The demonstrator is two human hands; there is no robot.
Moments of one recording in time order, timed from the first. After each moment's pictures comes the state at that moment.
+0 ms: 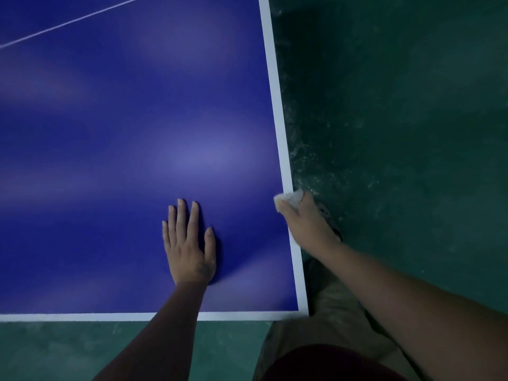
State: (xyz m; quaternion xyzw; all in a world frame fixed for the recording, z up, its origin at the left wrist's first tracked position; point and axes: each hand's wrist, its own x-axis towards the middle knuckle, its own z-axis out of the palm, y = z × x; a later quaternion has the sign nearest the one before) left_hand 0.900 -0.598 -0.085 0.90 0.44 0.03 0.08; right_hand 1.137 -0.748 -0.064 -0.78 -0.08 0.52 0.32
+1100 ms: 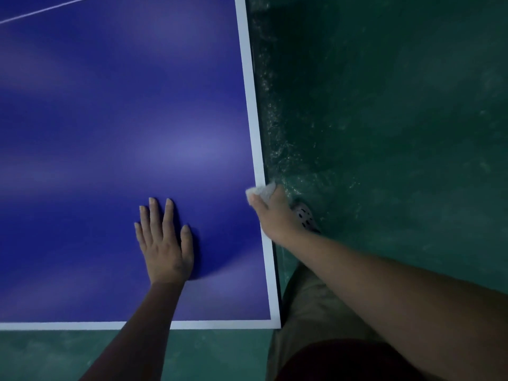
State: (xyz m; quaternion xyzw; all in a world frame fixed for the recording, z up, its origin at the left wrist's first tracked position) left_hand 0.922 -0.590 -0.092 0.88 0.46 -0.01 0.09; right_hand 1.166 -0.720 -0.077 -0.75 -0.07 0.56 0.35
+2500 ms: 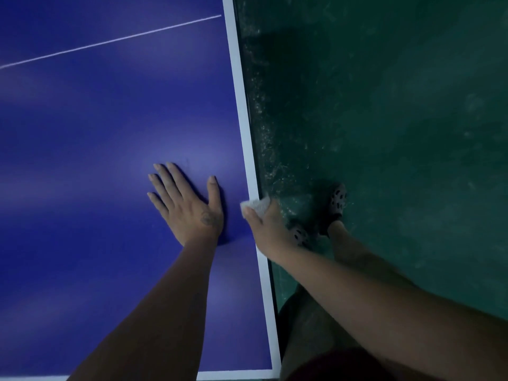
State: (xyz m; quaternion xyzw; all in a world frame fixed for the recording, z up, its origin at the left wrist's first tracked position) left_hand 1.124 -0.528 -0.099 0.82 0.57 0.00 0.06; right_hand 1.212 -0.665 -0.086 -0.76 -0.04 0.53 0.37
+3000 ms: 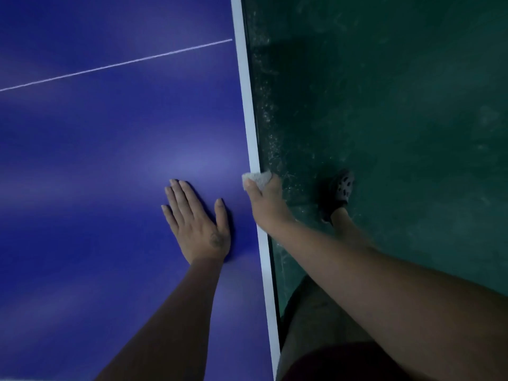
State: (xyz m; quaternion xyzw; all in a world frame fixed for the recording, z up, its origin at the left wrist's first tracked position) left_hand 1.124 -0.525 -0.100 0.85 0.53 0.00 0.04; right_hand 1.271 -0.593 -0.084 -0.76 -0.02 0.50 0.41
